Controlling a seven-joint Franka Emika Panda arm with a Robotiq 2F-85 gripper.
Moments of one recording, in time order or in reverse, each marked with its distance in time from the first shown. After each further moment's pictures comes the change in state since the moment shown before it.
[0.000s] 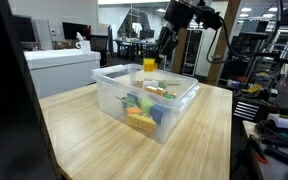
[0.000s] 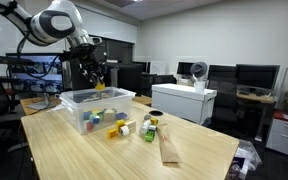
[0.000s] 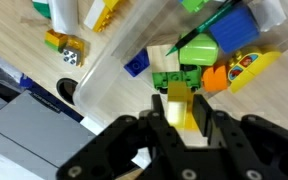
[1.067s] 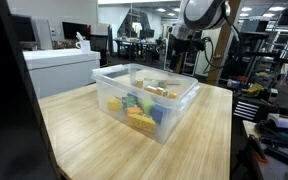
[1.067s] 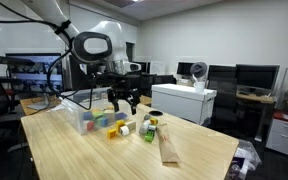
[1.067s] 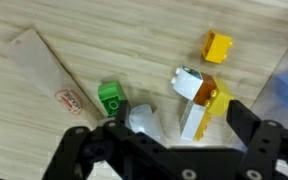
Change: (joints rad) arm -0.201 0.363 -0.177 0.210 0.184 -0.055 -0.044
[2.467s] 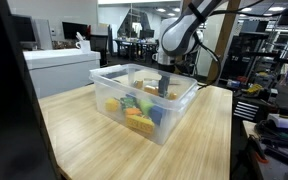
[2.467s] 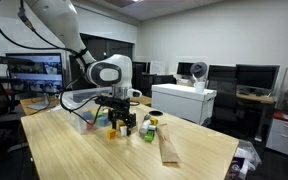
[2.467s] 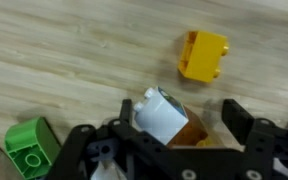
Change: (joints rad) arm -0.053 0.301 0.134 0.154 0.035 -0.046 0.047
